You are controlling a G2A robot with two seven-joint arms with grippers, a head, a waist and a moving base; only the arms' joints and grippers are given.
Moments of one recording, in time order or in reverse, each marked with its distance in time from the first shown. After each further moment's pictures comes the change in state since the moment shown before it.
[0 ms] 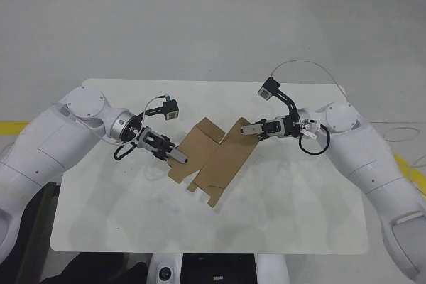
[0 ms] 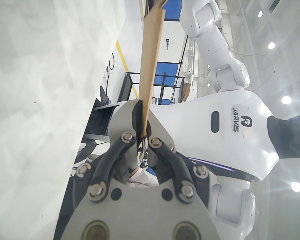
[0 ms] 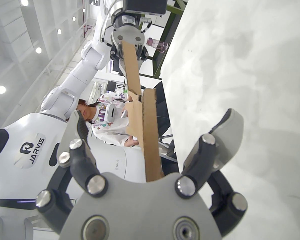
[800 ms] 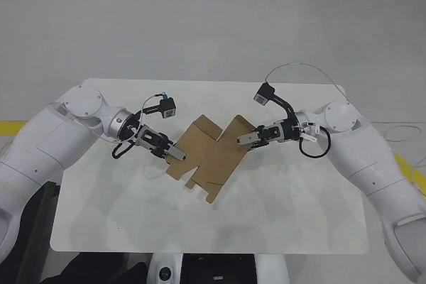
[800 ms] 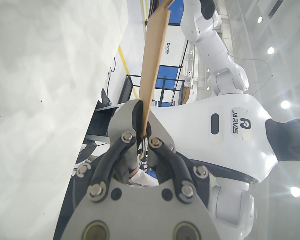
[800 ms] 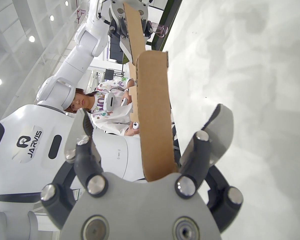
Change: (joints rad) left arm -0.003 -0.001 -0.002 0.028 0.003 0.000 0.000; right arm -0.014 0.012 0.018 -0.061 -0.045 0.044 0.045
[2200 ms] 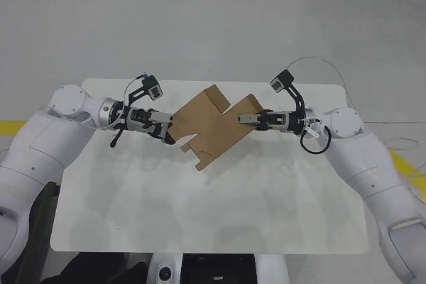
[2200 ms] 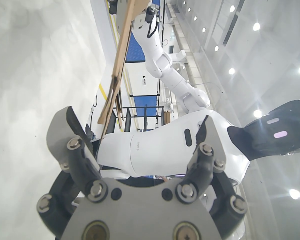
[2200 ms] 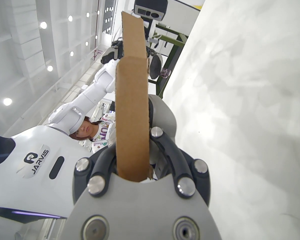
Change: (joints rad) left arm 0.097 -0.043 -0.175 0.121 -0.130 -0.026 0.062; right arm -0.069 -0.020 0.101 0.055 0.019 -0.100 -0.206
